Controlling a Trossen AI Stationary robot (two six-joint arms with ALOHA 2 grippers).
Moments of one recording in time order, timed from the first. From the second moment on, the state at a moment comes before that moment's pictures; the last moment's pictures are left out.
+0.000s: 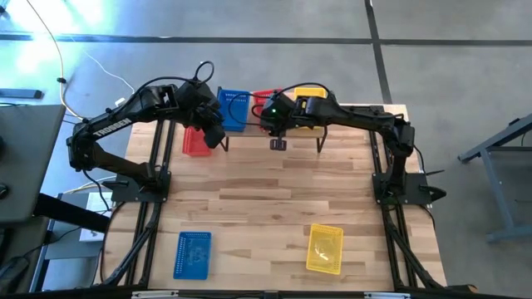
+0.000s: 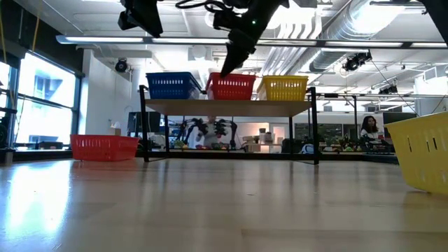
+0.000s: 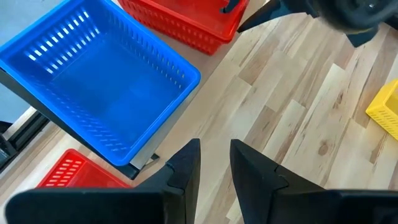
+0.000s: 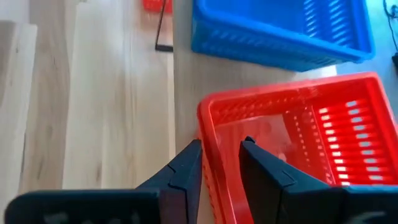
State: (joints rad) left arm 0.51 1.28 1.50 -1.16 -0.01 -0.23; right arm -0.28 1.89 1.80 -0.81 0.14 -0.38
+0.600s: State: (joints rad) left arm 0.51 1.28 1.50 -1.15 -0.01 -0.23; right arm -0.27 1.90 1.80 -0.79 0.10 -0.36
